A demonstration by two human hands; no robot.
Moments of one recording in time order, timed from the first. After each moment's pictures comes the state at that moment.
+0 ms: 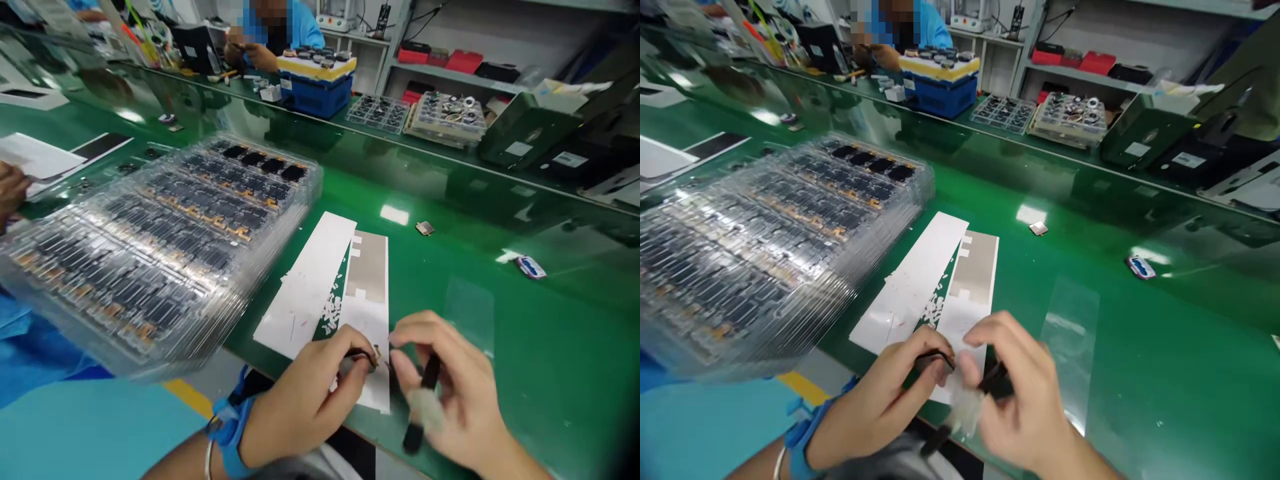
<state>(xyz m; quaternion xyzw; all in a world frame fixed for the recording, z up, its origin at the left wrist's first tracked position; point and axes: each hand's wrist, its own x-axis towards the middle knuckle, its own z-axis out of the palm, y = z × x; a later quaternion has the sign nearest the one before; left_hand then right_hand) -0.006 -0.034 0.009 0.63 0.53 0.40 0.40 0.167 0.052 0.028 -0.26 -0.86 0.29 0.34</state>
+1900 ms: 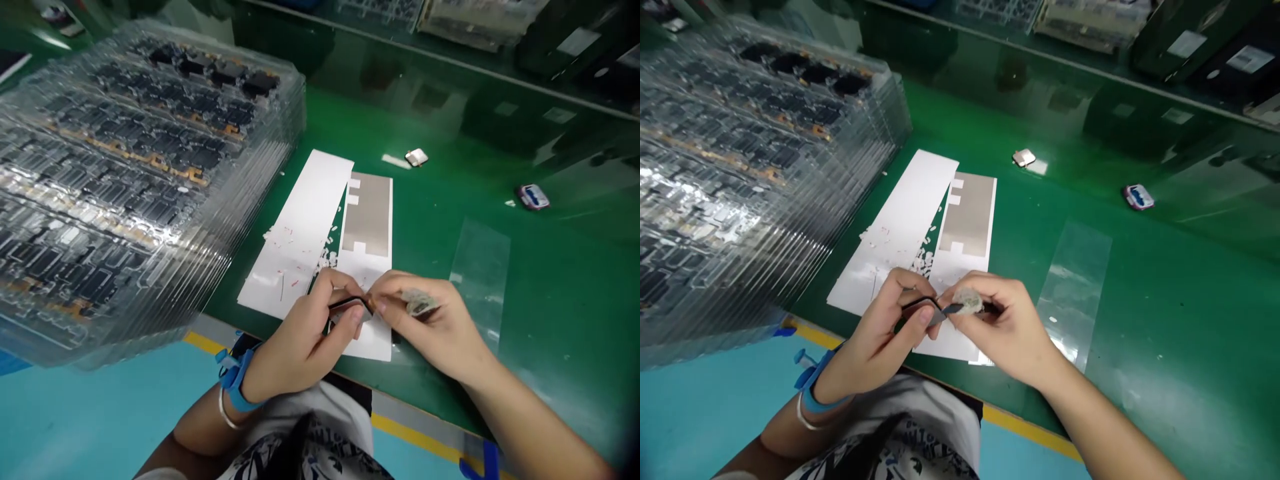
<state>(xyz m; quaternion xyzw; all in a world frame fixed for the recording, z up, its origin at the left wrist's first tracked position) -0.002 -0.031 -0.016 0.52 0.46 0.50 0.52 0.154 0.060 0.010 -0.31 -0.72 0.57 0.24</state>
